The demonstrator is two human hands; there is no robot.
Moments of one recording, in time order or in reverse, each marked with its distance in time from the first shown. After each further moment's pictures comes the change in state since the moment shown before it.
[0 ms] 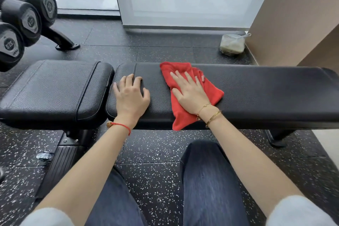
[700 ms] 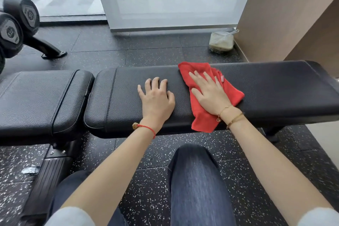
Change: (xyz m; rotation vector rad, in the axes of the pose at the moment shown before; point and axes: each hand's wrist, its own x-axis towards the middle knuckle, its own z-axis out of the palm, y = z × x) left_hand -0.010 0.121 0.035 -0.059 -0.071 0.133; right_hand -0.030 0.108 -0.028 0.015 0.046 0.106
